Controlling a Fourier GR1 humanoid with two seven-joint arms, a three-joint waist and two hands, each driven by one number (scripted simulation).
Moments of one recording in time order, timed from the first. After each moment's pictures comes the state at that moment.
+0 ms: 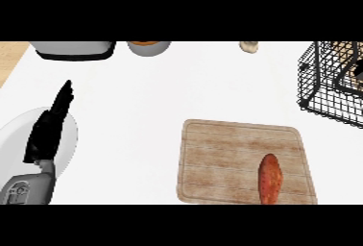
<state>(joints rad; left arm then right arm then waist) -0.16 0.22 0.11 -1.48 -0.22 0.03 0.06 -0.90 -0.68 -0.33 -0.55 0.84 -0.07 0.20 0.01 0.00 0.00</state>
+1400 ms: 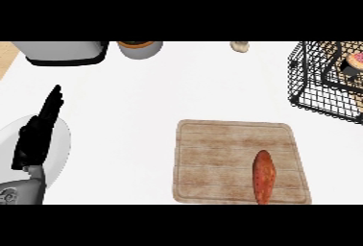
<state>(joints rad) -0.12 0.24 0.15 -1.49 -0.21 0.01 0.06 -0.46 -0.92 -0.81 -0.97 0.35 0.18 0.22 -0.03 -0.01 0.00</state>
